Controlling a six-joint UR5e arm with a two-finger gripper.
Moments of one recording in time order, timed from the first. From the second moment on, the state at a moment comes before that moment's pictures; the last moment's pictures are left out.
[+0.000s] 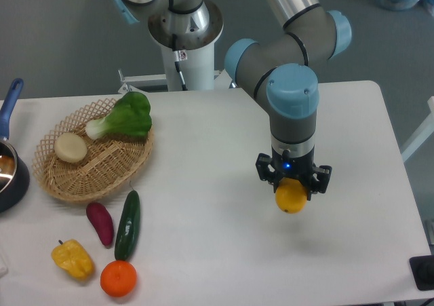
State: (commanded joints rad) arm 2.55 -1.96 -1.56 -0.95 1.61 0.89
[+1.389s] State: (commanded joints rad) arm 2.10 -1.71 -1.80 -1.02 1.53 0.90
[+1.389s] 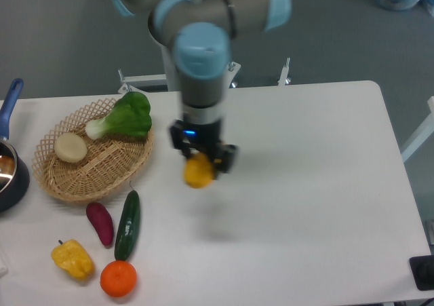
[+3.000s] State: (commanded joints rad) arm 2.04 -1.75 -1.78 -0.89 1.72 0.76
